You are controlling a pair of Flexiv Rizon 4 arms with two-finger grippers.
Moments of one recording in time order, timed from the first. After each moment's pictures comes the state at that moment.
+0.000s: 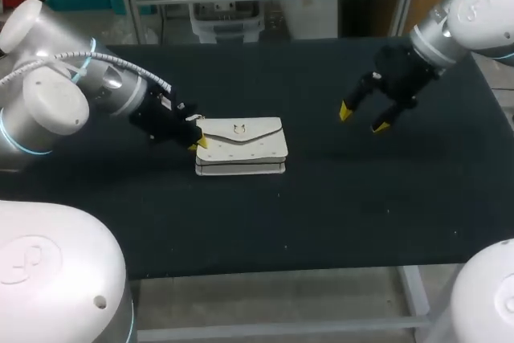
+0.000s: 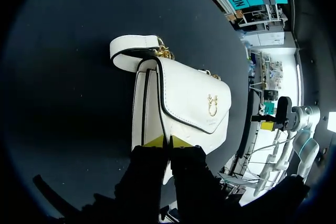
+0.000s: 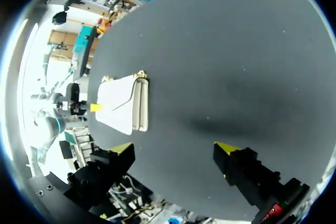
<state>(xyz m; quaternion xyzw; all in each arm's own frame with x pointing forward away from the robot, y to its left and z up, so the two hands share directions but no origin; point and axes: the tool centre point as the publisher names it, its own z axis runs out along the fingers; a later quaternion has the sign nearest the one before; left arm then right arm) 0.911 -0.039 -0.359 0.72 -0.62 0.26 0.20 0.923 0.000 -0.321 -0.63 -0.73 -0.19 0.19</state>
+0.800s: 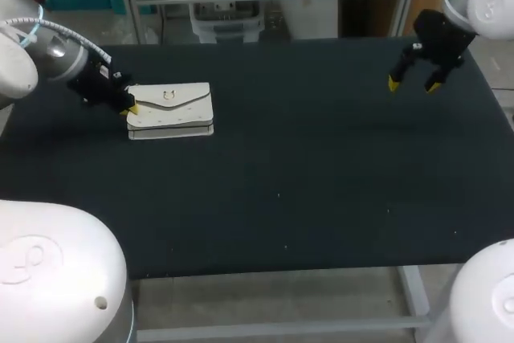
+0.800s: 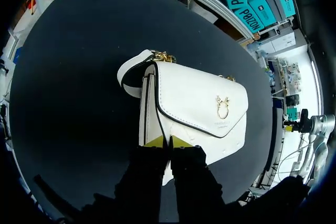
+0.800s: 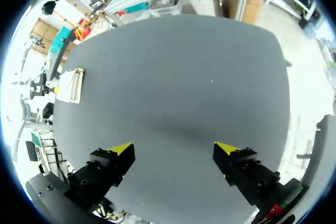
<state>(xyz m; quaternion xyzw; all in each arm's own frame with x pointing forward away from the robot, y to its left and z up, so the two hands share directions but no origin) 1.019 0.130 -0.359 0.73 -0.64 0.23 0.08 1.008 -0.118 -0.303 -0.62 -0.77 -0.14 0.04</state>
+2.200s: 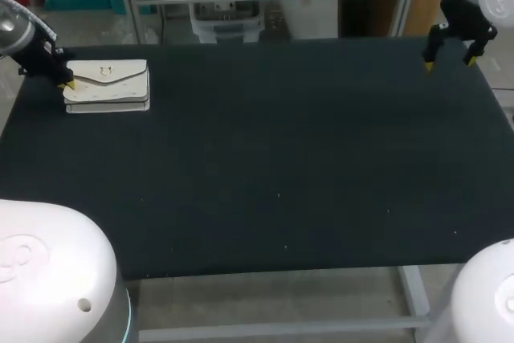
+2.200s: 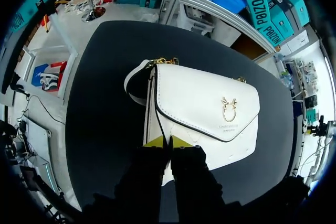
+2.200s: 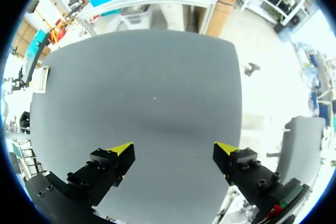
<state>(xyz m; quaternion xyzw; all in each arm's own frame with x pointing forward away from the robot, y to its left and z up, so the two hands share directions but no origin) 1.102 0.290 -0.351 0.74 -0.65 0.19 -0.02 1.050 -0.203 -0.276 -0.65 -0.75 -0.07 -0.07</state>
